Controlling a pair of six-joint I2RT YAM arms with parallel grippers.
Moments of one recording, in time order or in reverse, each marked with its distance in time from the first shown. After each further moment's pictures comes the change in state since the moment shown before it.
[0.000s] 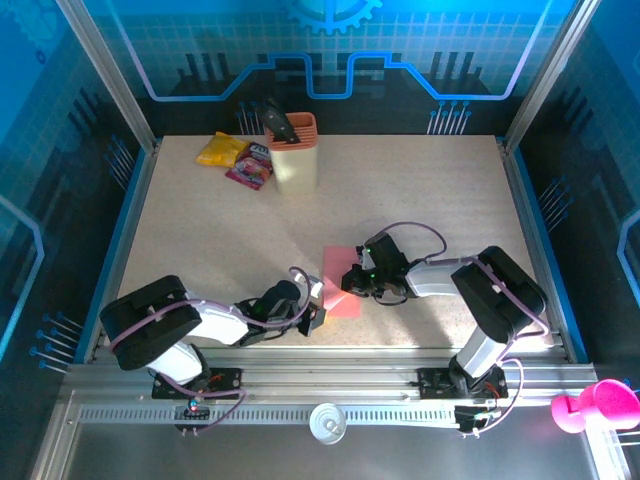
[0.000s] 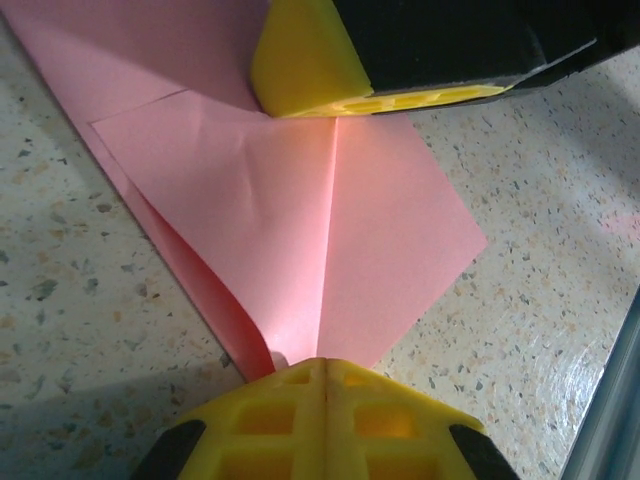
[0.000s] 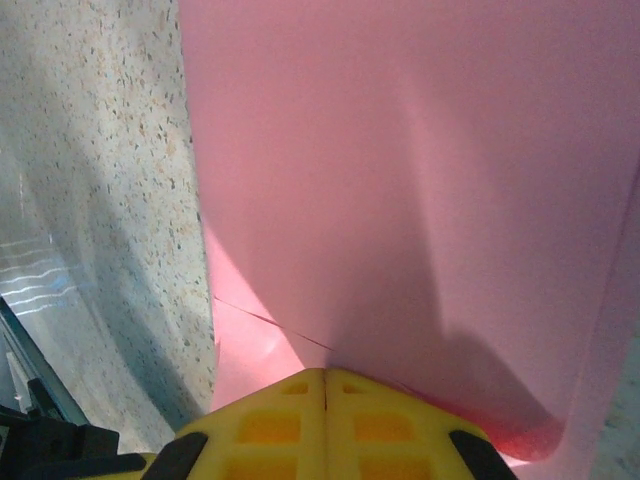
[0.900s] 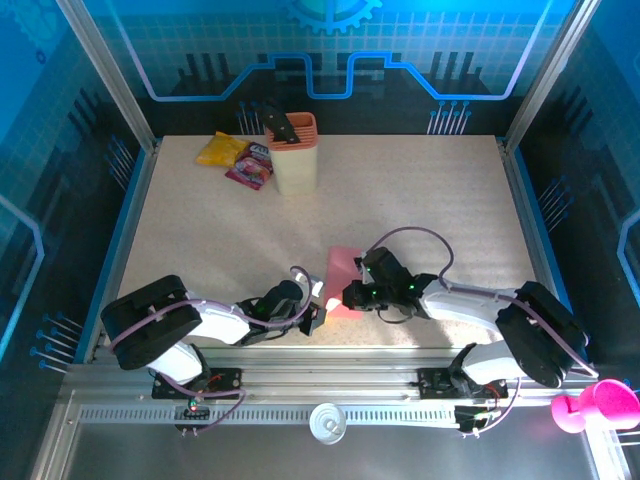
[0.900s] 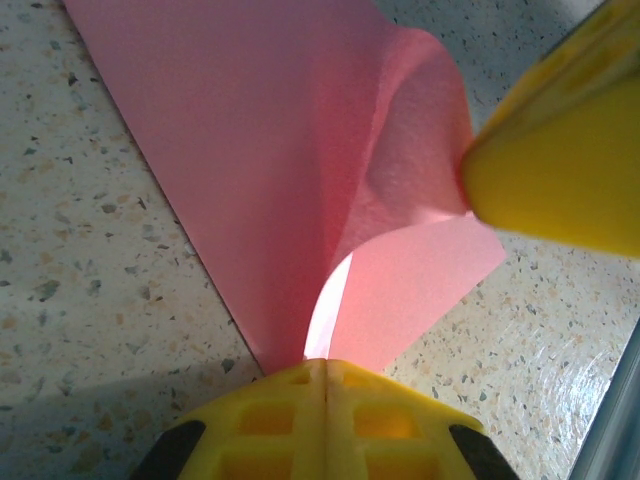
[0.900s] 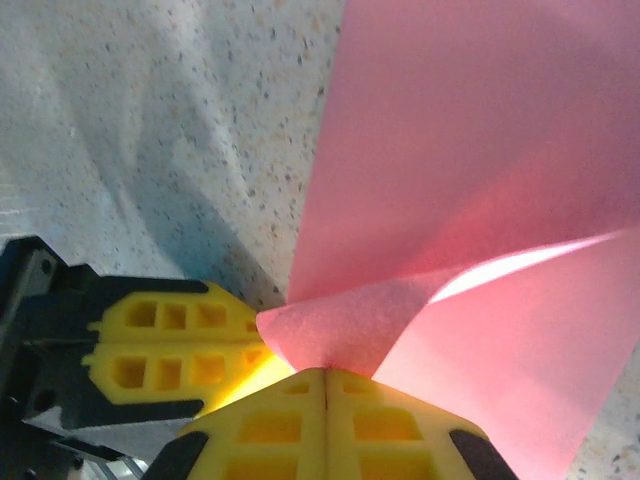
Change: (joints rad) left arm -0.011 0.005 0.023 -0.036 -0.026 -0.023; right arm 0.176 -0.290 -0.081 -0.159 0.156 -0.010
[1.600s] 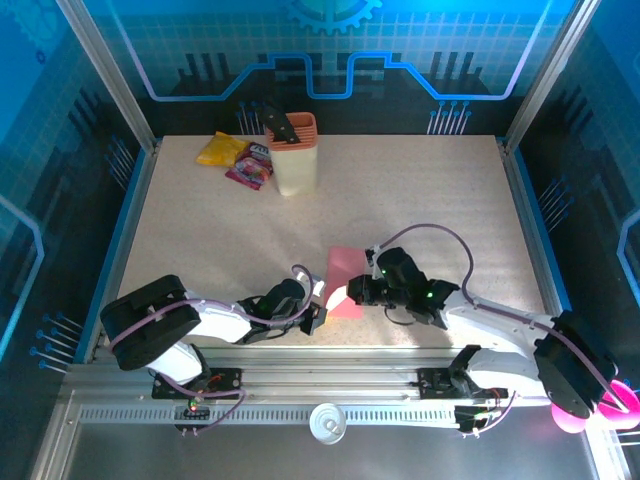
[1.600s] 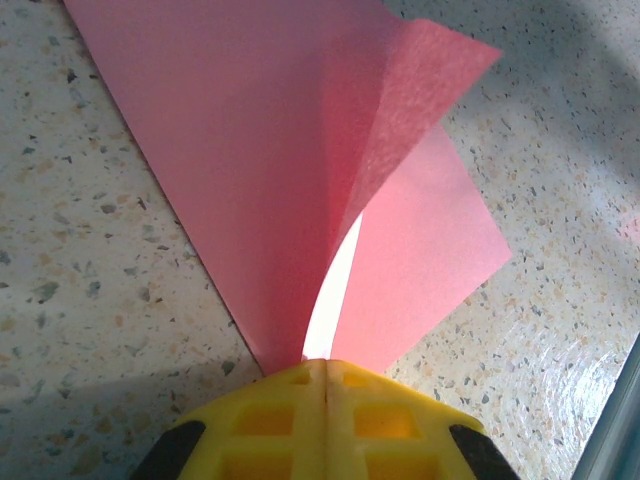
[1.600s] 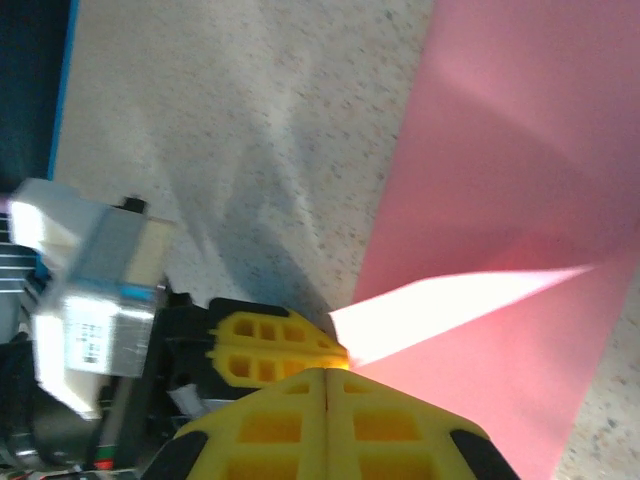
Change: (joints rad) left arm 0.000 -0.001 0.023 -0.051 -0.001 0.000; right arm -0.006 -0.211 -0.056 0.005 0.074 0.021
